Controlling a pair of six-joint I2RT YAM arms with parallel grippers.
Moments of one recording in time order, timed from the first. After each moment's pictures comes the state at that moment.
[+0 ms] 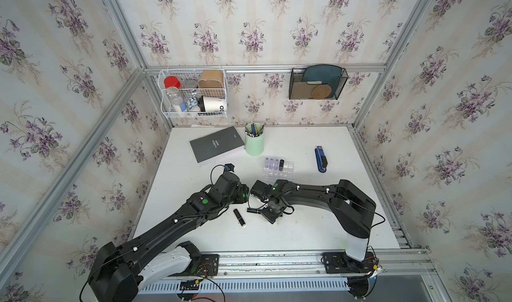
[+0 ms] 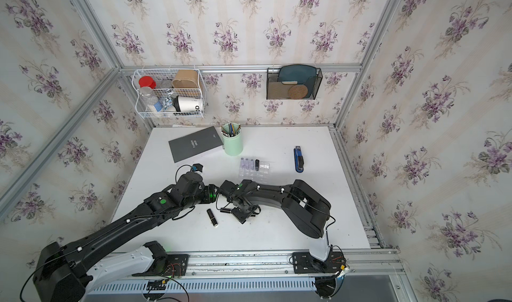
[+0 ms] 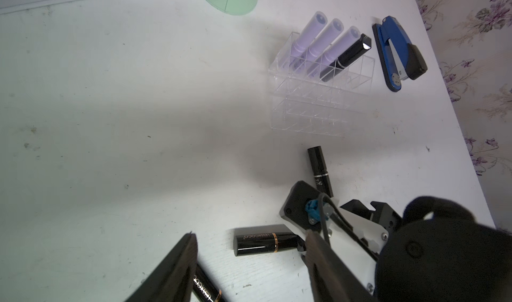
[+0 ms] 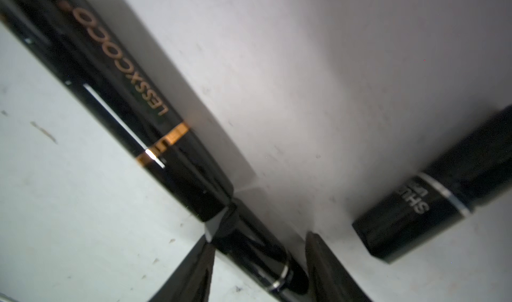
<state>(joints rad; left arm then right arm) -0.71 1.03 0.72 -0.49 -0.08 -0.66 1.04 1.88 1.20 -0.82 0.04 0.20</state>
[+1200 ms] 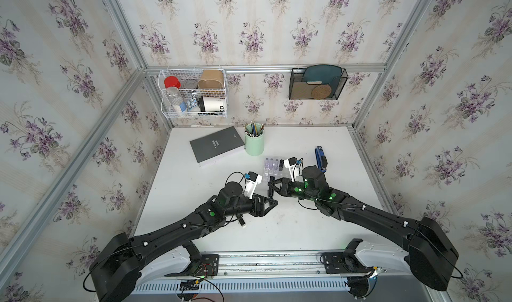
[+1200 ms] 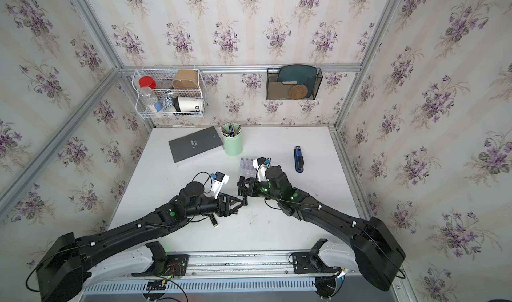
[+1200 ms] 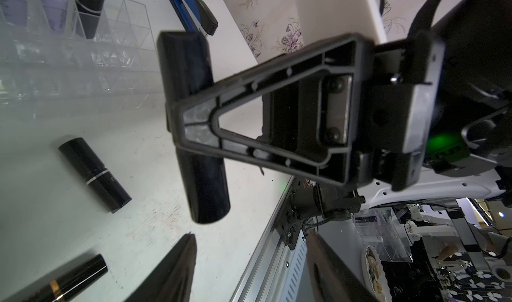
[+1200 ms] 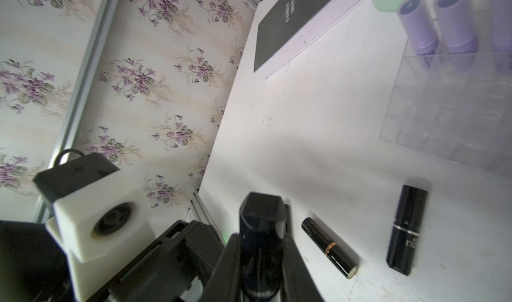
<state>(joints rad) -0.85 1.08 0.52 0.18 0.44 -0.74 0.76 1.21 0.65 0.18 -0.37 0.89</state>
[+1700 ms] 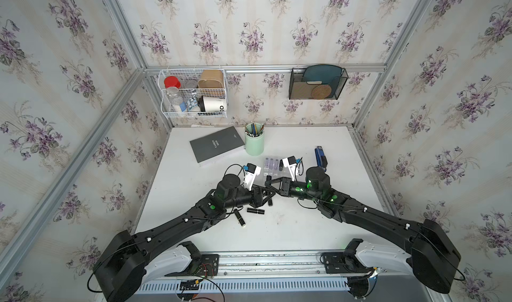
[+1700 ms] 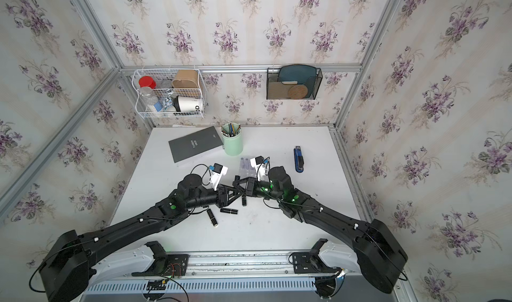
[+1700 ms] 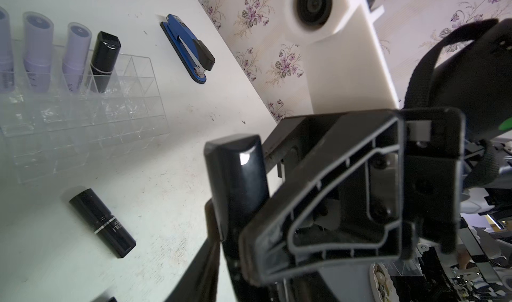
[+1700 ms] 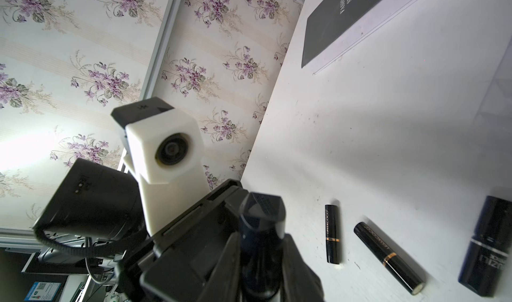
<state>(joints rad) -0.78 1.12 0.59 0.20 0.49 -0.69 0.78 1.19 0.64 0.29 -0.48 0.96</state>
